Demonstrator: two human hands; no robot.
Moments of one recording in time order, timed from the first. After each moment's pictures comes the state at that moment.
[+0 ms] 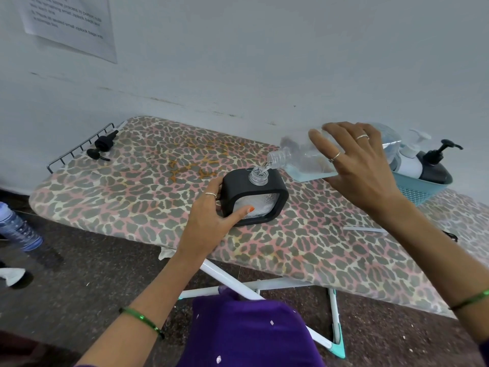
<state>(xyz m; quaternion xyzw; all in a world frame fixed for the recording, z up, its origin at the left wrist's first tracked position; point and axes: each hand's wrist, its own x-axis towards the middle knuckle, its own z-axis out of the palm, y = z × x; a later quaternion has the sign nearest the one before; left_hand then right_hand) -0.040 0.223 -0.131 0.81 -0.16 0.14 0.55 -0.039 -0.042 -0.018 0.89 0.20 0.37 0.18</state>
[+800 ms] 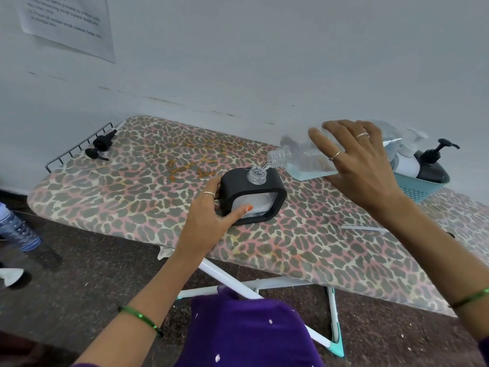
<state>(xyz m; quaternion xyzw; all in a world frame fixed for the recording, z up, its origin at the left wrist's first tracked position) -0.041 0.222 -0.129 0.80 -0.17 0.14 0.56 -0.040 -0.045 -0.015 0.88 0.21 0.38 0.19</state>
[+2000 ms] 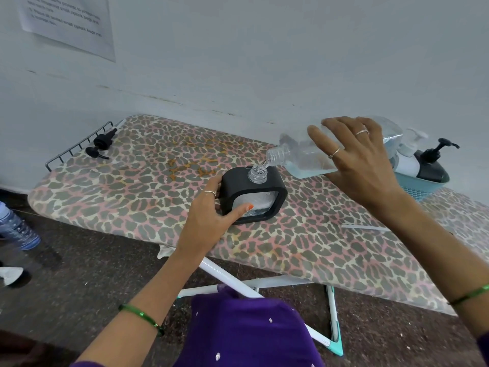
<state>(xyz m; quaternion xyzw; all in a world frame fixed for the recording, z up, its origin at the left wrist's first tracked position) -0.040 0.222 -0.131 0.81 -0.15 0.14 0.55 -0.039 -0.042 -0.013 0.88 0.21 0.38 0.20</state>
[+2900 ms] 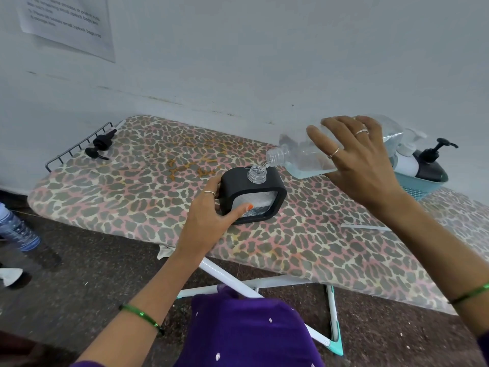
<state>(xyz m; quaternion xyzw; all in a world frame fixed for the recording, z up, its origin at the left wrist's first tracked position) -0.039 0.222 -0.132 0.81 -0.15 0.15 0.55 -0.040 -0.041 -0.010 0.87 0.21 0.39 0.21</state>
